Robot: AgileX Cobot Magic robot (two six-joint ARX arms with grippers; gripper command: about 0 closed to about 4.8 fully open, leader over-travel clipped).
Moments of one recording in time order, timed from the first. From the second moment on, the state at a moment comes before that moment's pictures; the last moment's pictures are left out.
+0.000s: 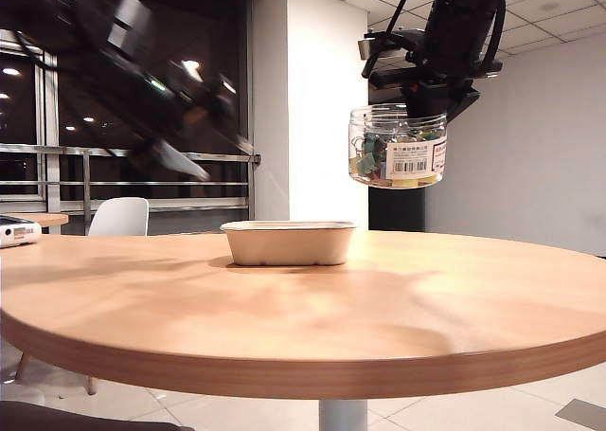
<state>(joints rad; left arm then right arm) -0.21 1.97 1.50 0.00 0.39 -0.33 0.41 1.75 1.54 -0.62 0.11 -0.18</state>
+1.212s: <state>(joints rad) -0.29 2.17 1.56 0.00 0.10 -0.29 0.36 1.71 1.54 -0.62 0.09 -0.18</state>
